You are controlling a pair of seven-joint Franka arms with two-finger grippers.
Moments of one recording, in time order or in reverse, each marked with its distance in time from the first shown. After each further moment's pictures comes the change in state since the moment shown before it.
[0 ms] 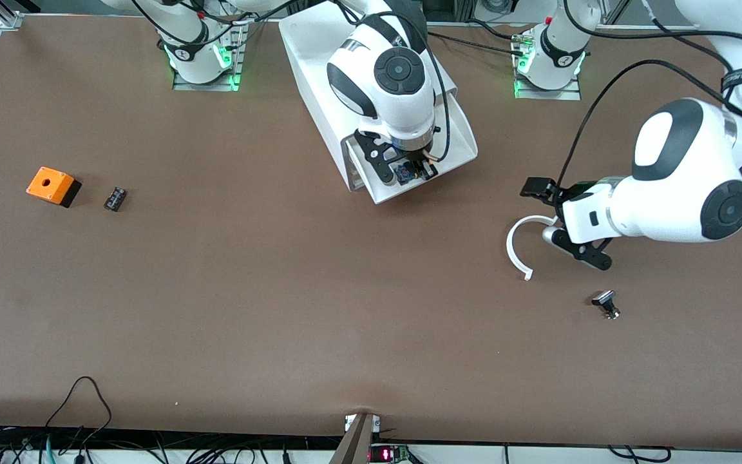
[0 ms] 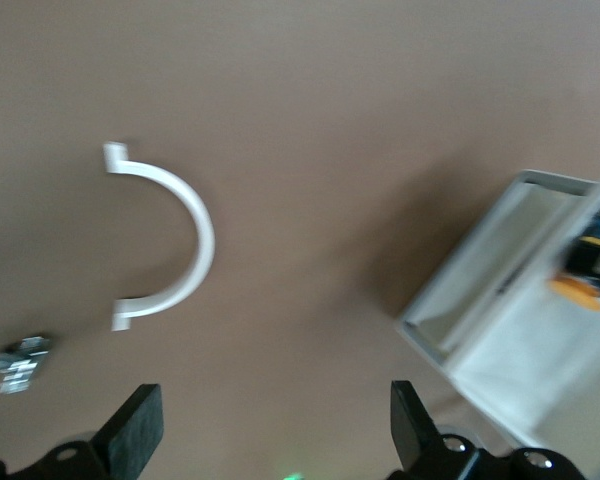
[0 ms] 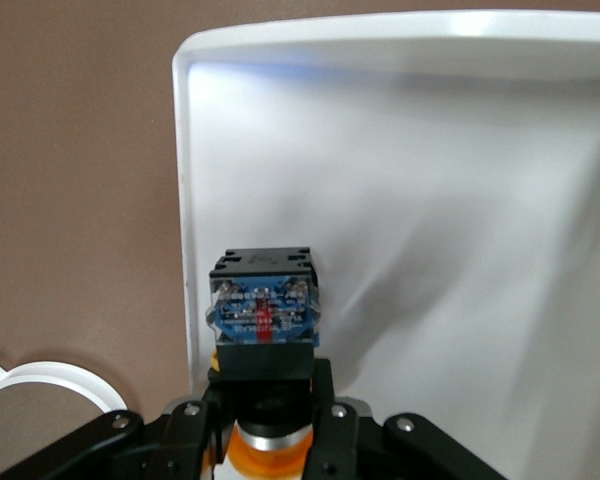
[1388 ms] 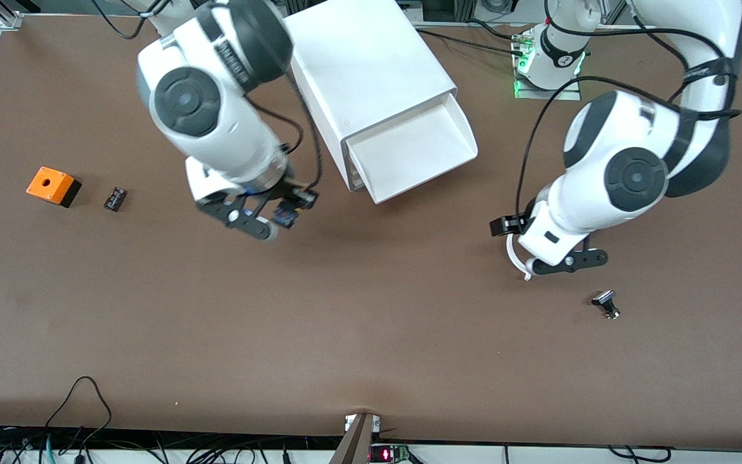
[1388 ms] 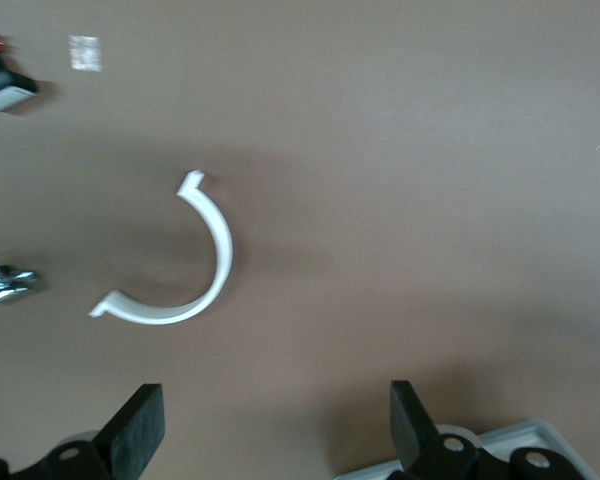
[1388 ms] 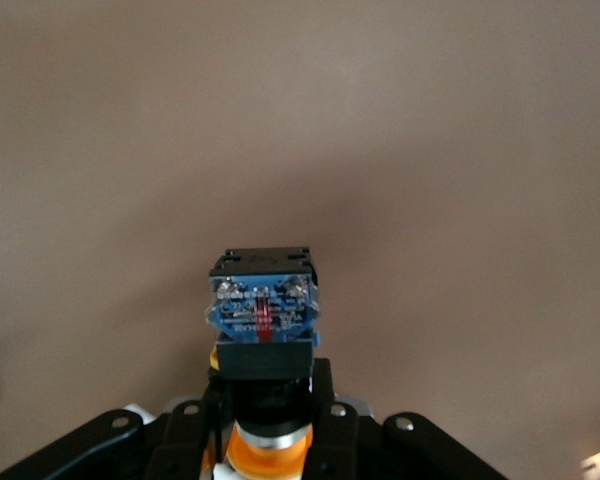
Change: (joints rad) left arm -0.135 0.038 -0.039 -0.044 0.144 0.274 -0.794; right arm -0.310 -0.167 -0.152 0.044 0.019 -0.357 -1.091
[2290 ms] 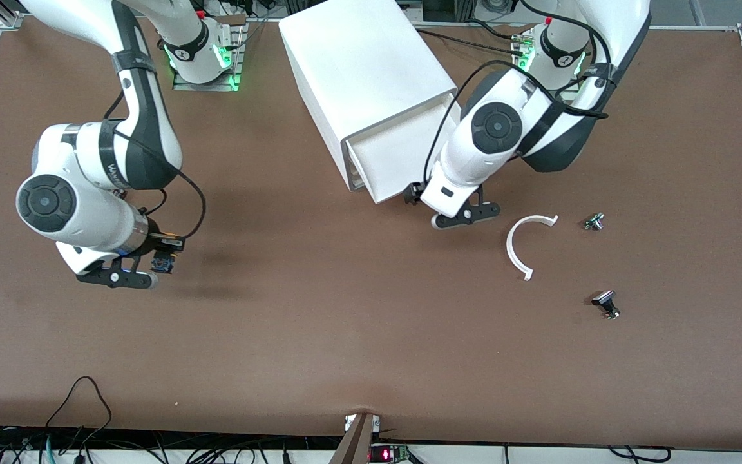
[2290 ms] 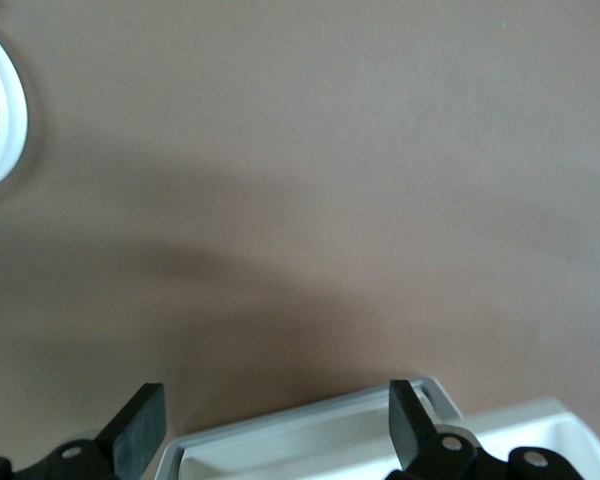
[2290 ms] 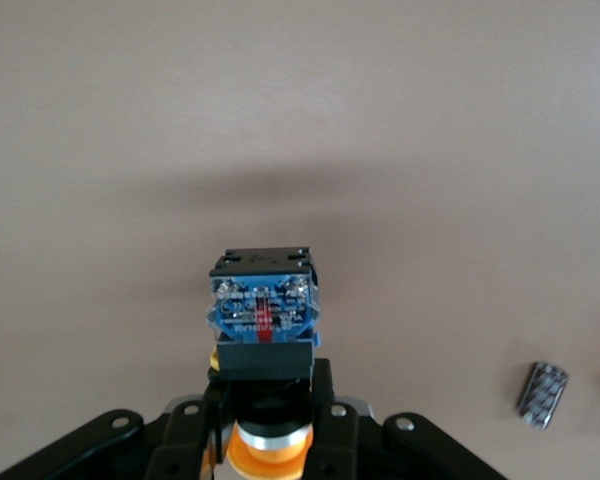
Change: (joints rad) left arm -0.008 -0.045 -0.256 -0.261 0.001 0.250 -0.303; right arm -0.009 -0.130 -0.375 -0.588 -0.017 0.389 -0.682
